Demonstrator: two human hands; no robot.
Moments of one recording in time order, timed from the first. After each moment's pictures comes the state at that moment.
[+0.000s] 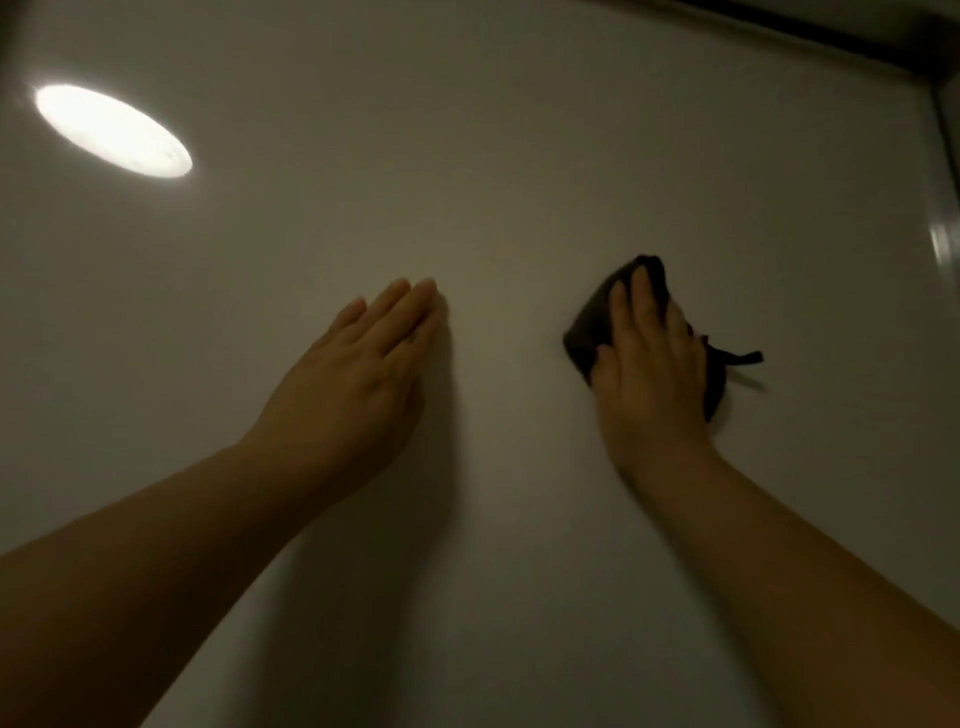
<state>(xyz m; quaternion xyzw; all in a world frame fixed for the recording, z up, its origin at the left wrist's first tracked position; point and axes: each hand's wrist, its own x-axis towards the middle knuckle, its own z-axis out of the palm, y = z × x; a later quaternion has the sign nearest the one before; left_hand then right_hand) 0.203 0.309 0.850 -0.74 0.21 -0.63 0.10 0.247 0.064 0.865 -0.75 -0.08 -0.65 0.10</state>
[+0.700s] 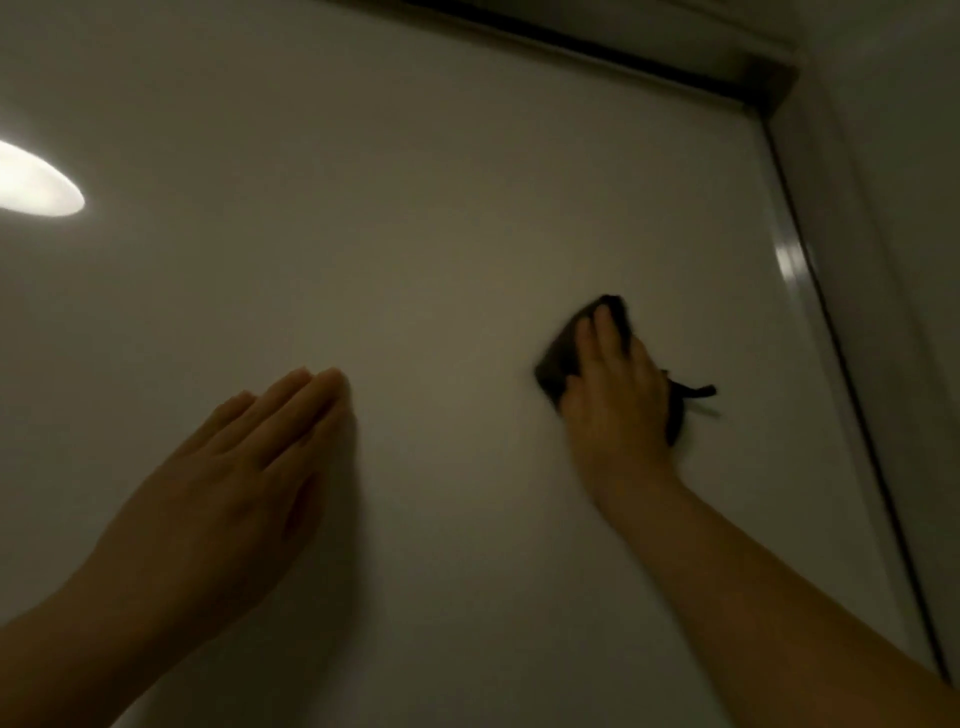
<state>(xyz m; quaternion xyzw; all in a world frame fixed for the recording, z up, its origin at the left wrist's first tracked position) 0.217 0.270 0.825 -0.74 0.25 -0.62 0.12 0.266 -0.027 0.865 -0.74 -0.04 -0.66 0.13</state>
